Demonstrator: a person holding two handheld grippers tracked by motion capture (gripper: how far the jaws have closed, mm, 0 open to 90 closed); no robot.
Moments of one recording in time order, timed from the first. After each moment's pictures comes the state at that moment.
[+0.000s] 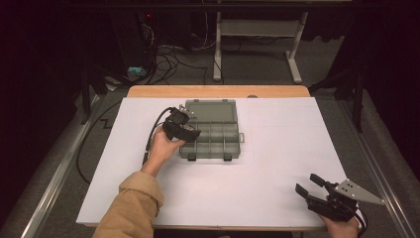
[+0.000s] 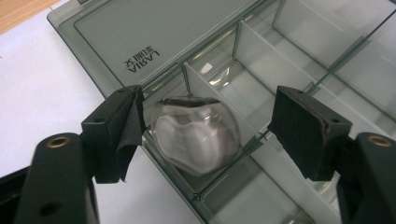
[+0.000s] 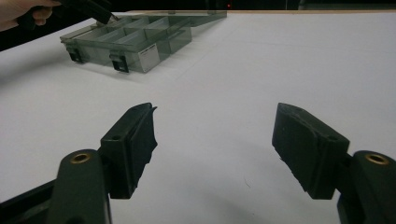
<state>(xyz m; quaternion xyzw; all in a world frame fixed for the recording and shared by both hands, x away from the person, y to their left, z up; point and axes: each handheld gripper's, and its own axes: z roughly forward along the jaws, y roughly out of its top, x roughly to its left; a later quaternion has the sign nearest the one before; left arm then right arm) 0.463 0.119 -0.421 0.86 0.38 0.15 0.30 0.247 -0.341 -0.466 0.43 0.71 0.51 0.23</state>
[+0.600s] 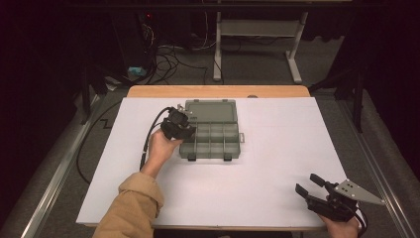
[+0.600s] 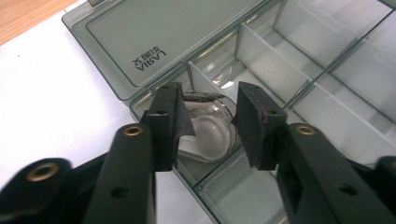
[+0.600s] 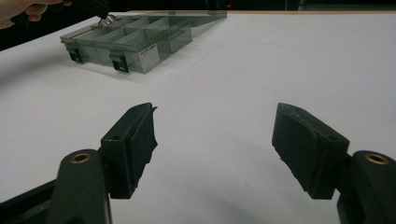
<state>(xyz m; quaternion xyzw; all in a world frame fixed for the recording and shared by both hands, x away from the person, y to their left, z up) 0.457 0.120 -0.414 0.86 0.39 0.15 0.30 0.247 -0.340 -0.465 0.43 0.71 0.51 0.23</state>
